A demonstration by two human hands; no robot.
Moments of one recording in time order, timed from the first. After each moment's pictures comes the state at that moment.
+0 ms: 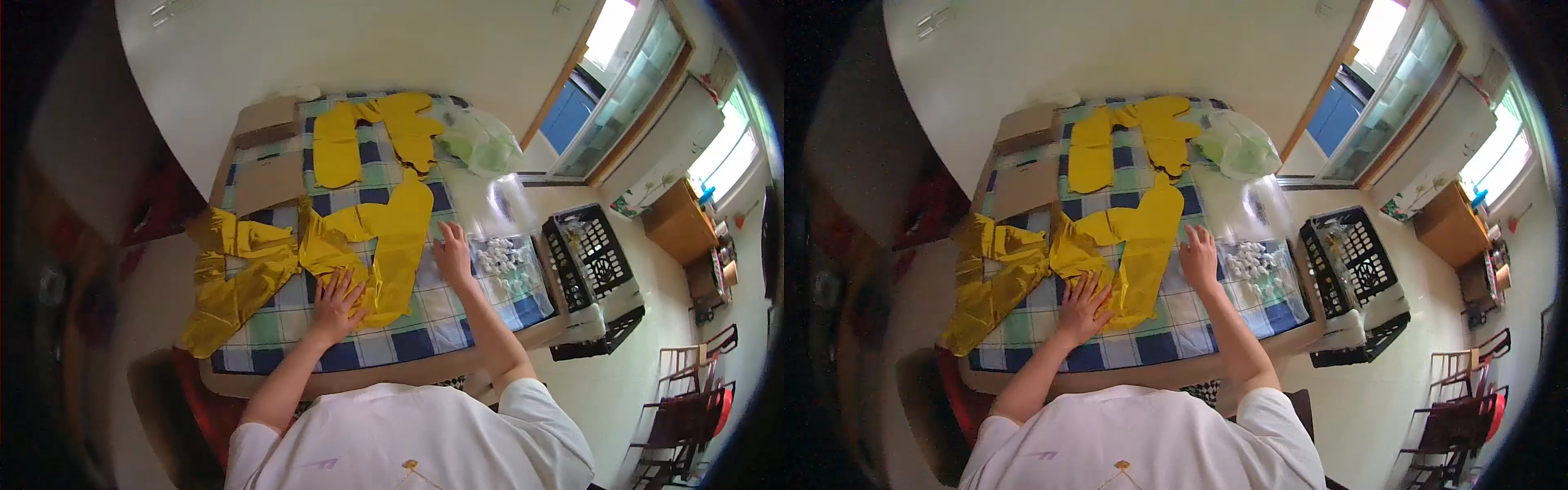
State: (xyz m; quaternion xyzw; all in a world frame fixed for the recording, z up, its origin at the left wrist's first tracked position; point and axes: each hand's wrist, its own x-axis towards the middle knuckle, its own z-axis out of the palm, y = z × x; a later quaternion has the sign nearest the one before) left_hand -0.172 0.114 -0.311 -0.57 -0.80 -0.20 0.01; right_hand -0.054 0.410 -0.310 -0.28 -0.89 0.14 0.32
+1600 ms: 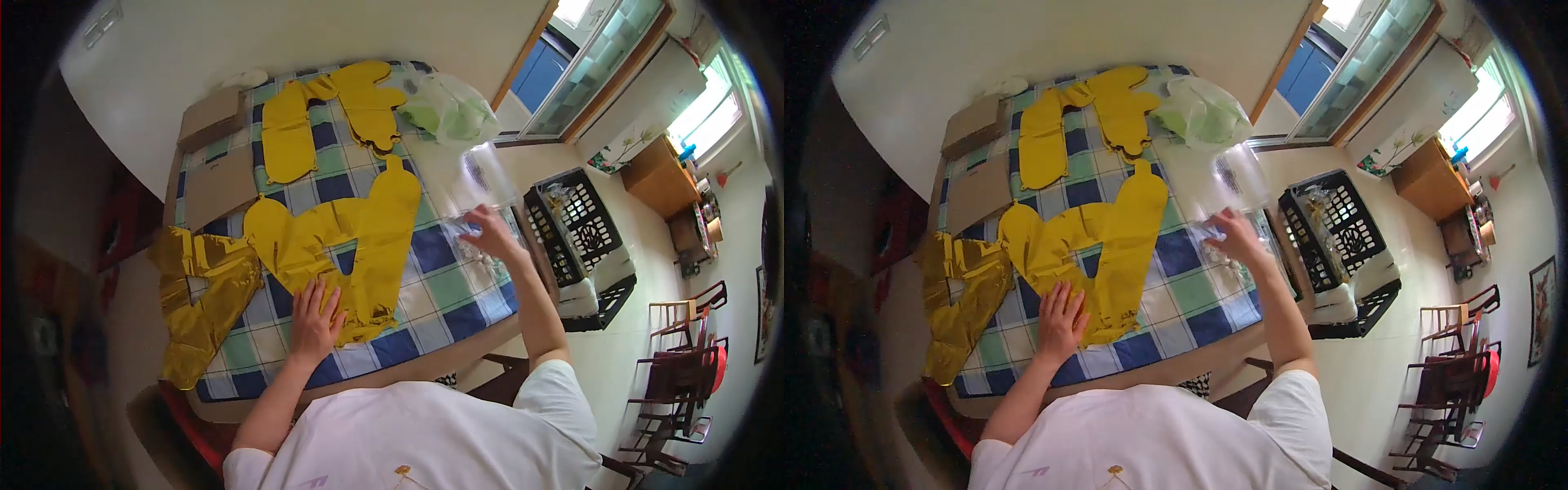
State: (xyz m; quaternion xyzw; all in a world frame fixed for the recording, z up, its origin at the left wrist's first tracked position) left_hand -0.155 0.127 -0.296 -0.56 -0.79 -0.23 0.03; right_hand 0.041 0.502 -0.250 -0.20 -0.95 0.19 0.17
